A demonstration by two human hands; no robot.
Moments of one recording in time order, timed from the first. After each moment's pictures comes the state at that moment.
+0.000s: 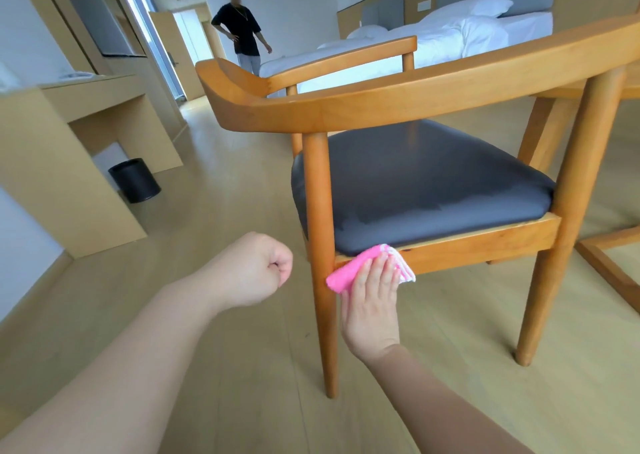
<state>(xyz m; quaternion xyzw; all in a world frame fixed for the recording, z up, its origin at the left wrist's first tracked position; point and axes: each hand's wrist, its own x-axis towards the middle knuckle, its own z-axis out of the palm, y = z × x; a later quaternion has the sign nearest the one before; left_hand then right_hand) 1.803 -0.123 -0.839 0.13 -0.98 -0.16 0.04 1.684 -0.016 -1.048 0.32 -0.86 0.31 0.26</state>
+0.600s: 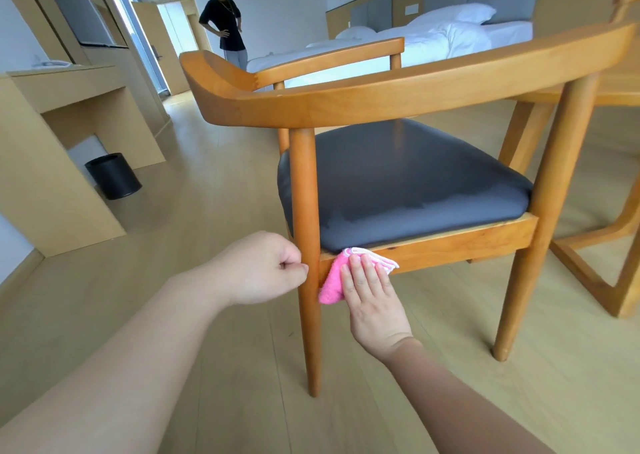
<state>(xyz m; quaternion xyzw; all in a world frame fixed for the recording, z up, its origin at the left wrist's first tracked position) 1.784 -0.114 -0.851 0.09 -0.99 -0.12 0.04 1.660 0.019 -1.047 0.45 -0.83 0.13 0.30</state>
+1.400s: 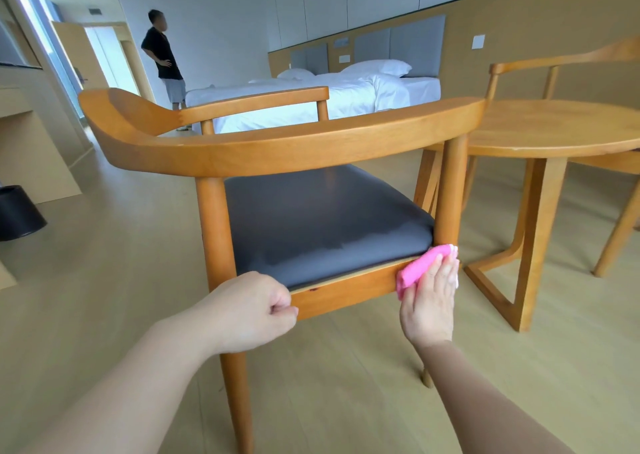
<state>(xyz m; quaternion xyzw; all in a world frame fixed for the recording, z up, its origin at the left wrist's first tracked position) 1.721 -0.064 -0.873 -0.02 -1.00 -0.09 0.04 1.544 0.158 -1.026 0.13 -0.88 0.37 0.25</state>
